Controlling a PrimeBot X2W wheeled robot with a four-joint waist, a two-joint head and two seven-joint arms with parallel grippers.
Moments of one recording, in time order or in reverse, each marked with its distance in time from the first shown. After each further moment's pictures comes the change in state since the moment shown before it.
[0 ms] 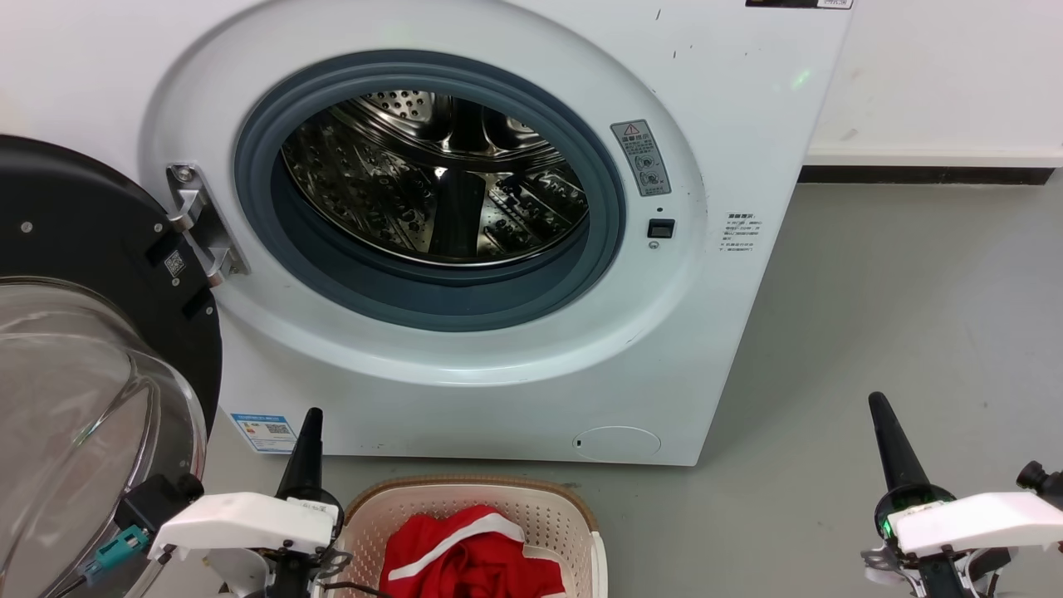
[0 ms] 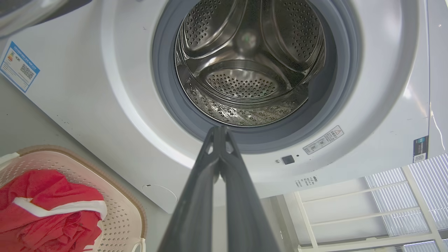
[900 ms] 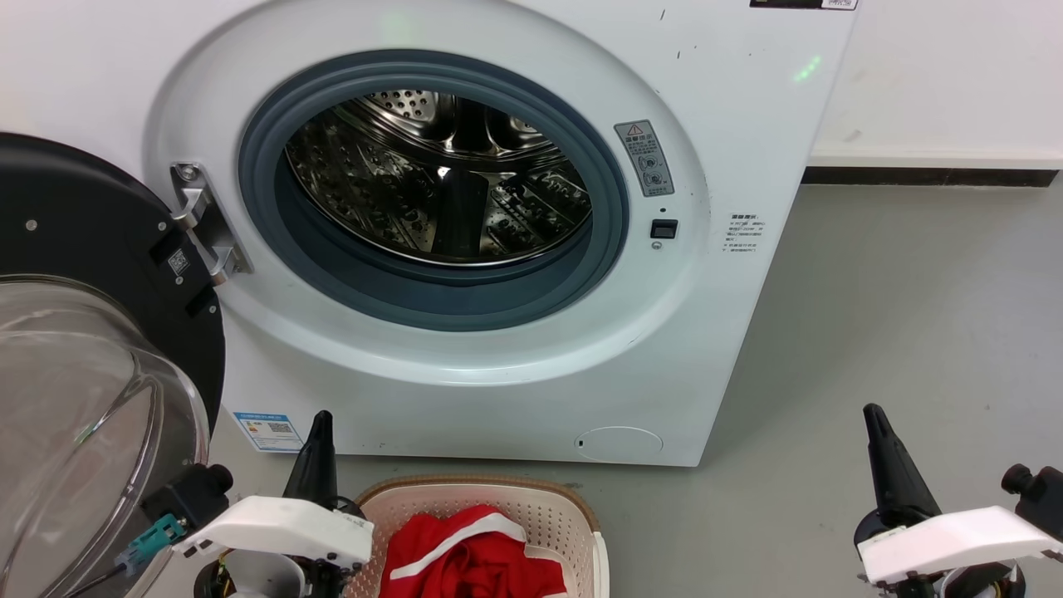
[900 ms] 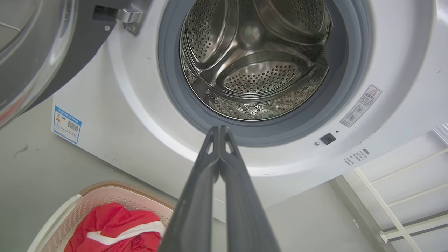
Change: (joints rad) left arm 0.015 0.009 -0.062 -0.010 0.332 0.046 -0.083; right arm 0.047 0.005 0.017 -0.050 -0.353 0.000 -0.053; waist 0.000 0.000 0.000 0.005
